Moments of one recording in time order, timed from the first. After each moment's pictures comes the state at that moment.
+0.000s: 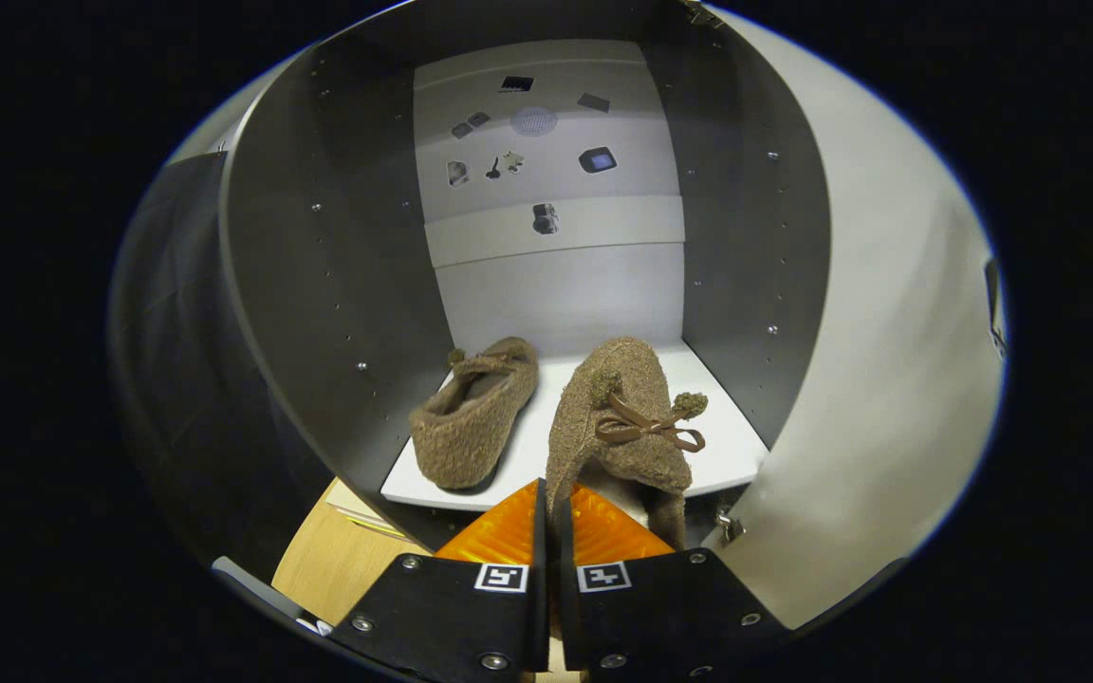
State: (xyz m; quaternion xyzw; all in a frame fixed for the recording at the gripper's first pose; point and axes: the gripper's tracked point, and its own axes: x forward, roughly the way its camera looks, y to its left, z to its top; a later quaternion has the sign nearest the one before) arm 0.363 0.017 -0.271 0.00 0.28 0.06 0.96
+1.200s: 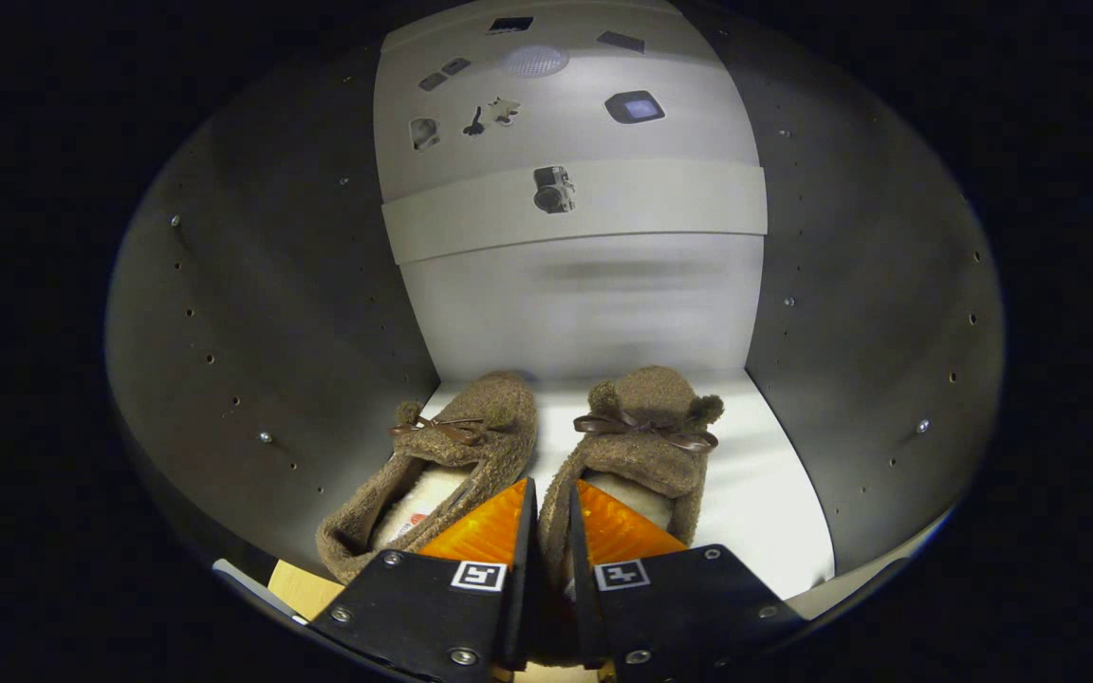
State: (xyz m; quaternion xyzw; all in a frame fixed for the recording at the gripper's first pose) arm 0.482 0.031 -0.306 0.00 0.31 0.09 0.95
